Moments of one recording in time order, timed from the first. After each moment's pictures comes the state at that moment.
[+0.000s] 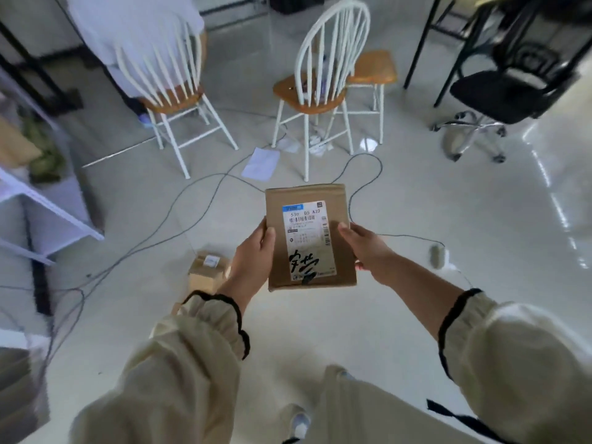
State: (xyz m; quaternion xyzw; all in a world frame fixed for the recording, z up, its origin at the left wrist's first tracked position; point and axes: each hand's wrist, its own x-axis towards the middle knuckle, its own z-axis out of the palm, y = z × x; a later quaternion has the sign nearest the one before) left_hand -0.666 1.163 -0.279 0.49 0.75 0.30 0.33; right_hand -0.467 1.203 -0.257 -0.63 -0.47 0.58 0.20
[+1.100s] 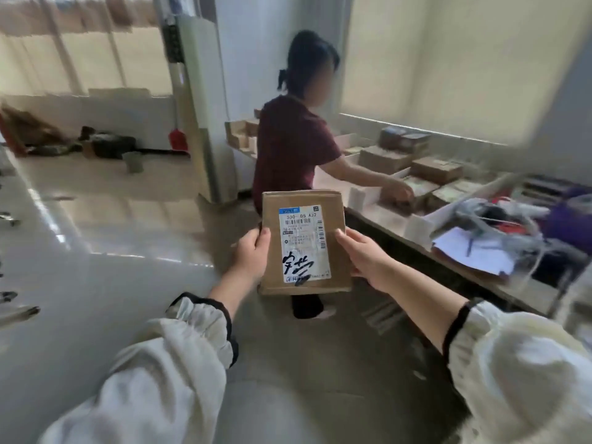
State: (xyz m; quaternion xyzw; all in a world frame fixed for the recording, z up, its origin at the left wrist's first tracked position) left_hand 0.057 0.822 -0.106 0.88 0.10 0.16 0.44; right_hand 0.080 0.621 -0.087 -0.76 0.00 0.11 0.64
